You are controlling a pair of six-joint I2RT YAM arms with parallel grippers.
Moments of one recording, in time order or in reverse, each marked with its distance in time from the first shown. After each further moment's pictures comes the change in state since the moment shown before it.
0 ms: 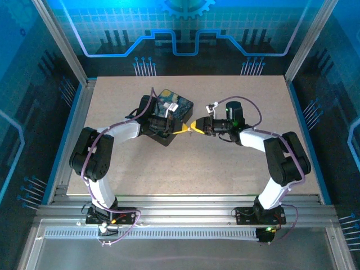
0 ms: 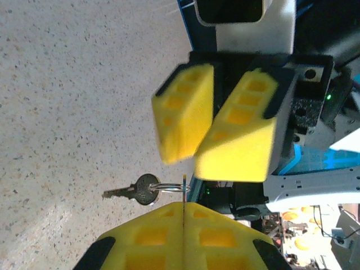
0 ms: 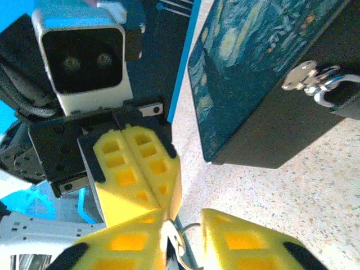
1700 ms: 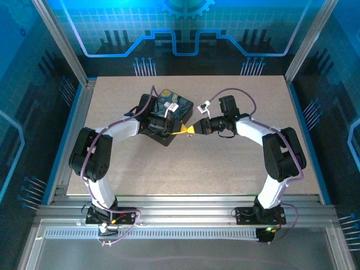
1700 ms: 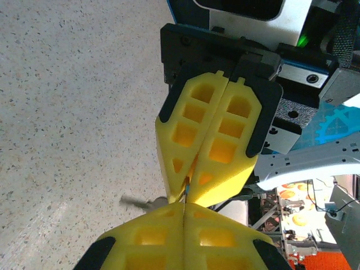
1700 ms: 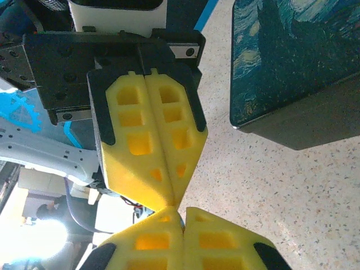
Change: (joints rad) left arm 0.006 -0.005 0.043 -0.115 0.069 0.110; right arm 0.034 0.070 0.222 -0.483 -0.180 -0.540
